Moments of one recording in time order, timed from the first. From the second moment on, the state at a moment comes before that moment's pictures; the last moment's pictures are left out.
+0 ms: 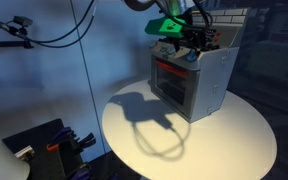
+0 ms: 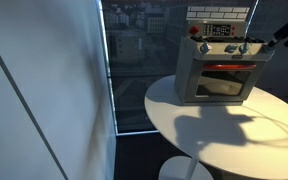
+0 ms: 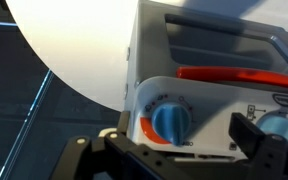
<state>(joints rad) -0.11 0.06 -0.11 -2.11 0.30 2.68 -0.43</state>
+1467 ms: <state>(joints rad) -0.10 0.09 -0.07 -2.13 0.48 2.76 -0.62</state>
